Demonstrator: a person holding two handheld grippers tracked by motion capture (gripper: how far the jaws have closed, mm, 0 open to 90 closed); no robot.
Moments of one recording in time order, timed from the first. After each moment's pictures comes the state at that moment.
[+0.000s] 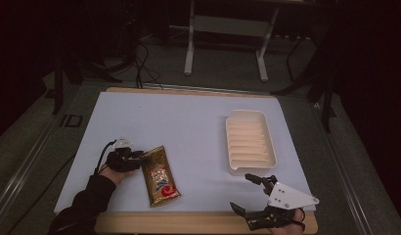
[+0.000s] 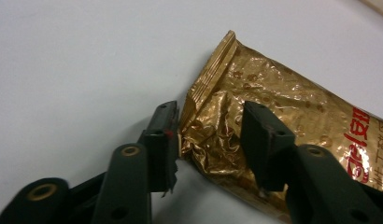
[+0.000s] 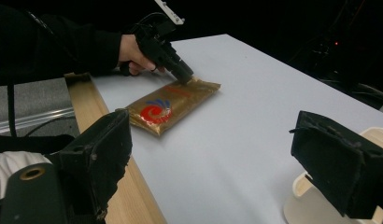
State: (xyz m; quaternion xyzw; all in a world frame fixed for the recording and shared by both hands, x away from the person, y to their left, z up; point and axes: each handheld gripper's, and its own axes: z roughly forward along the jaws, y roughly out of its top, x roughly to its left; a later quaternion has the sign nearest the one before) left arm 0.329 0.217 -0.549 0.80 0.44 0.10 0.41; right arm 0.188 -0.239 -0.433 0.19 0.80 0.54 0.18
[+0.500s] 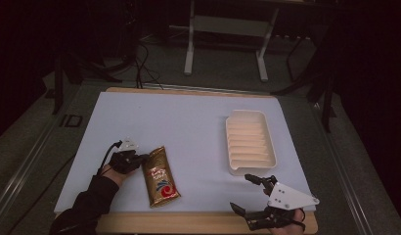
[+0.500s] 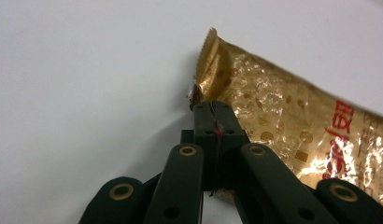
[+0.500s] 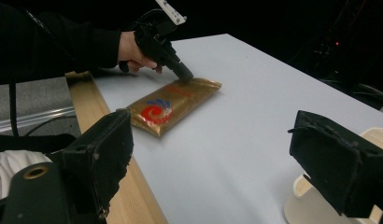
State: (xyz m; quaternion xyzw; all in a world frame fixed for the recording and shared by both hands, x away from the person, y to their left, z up) left arm 0.322 0.202 -0.538 0.81 0.42 0.13 0.38; right arm 0.187 -0.239 -0.432 0.19 0.80 0.54 0.18
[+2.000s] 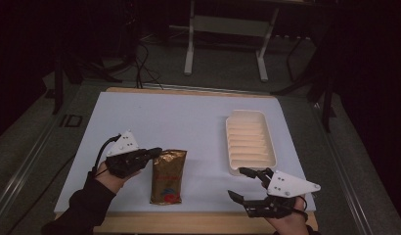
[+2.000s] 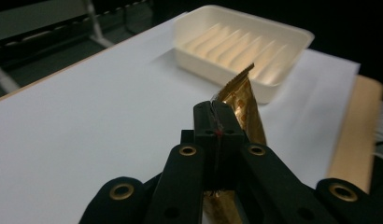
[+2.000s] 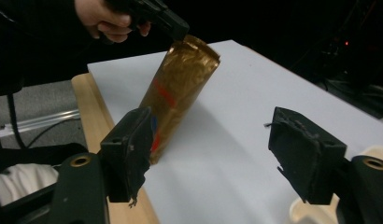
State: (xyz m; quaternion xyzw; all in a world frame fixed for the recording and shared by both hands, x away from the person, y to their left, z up) left arm 0.258 0.166 -0.416 0.81 0.29 0.16 0.49; right arm 0.200 -0.229 -0.401 0.18 0.81 0.53 0.16
